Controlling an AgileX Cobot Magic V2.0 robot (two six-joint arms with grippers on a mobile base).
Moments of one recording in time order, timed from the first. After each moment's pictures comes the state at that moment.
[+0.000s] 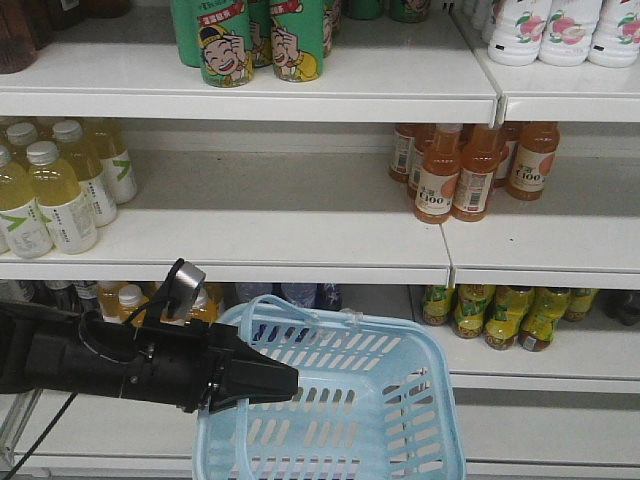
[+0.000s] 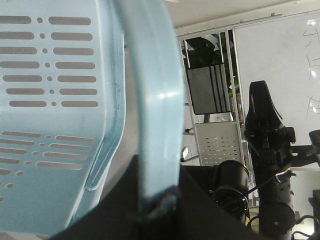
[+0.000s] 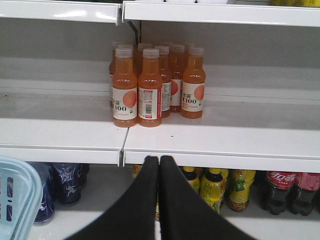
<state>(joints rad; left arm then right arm) -0.25 1.69 -0.72 -1.64 1.11 1.03 -0.02 -0.01 0.03 -0.08 0.14 0.04</state>
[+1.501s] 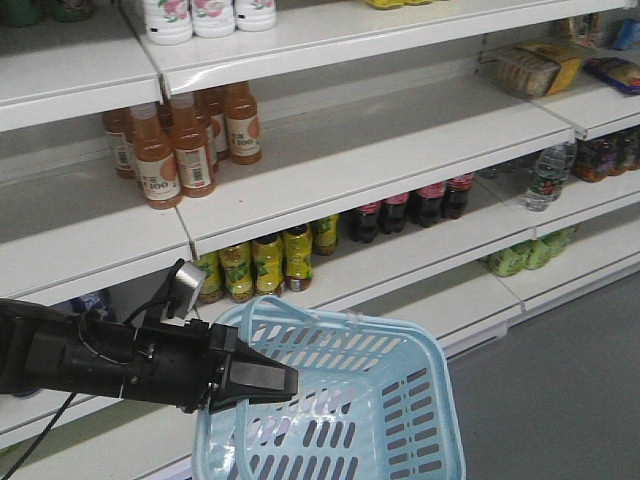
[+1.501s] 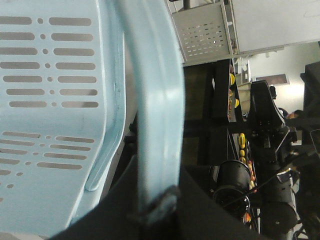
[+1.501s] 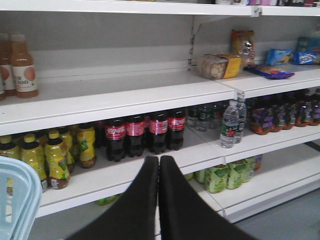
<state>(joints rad) -0.25 1.69 -0.72 -1.63 1.11 1.03 -0.02 -0.01 0.03 -0.08 0.14 0.04</state>
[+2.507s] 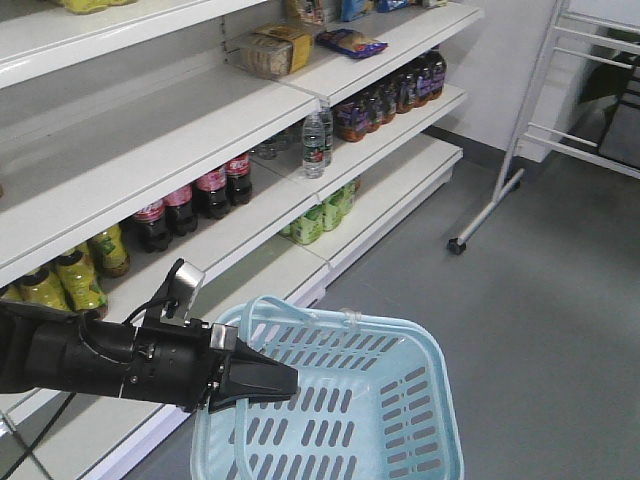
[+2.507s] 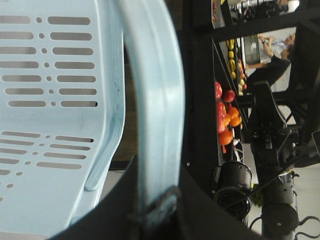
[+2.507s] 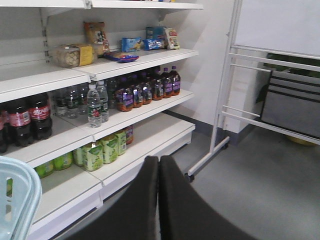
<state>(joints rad) -0.25 1.69 -0.72 -1.63 1.10 1.03 -0.02 -0.01 0.03 -0.08 0.14 0.04</state>
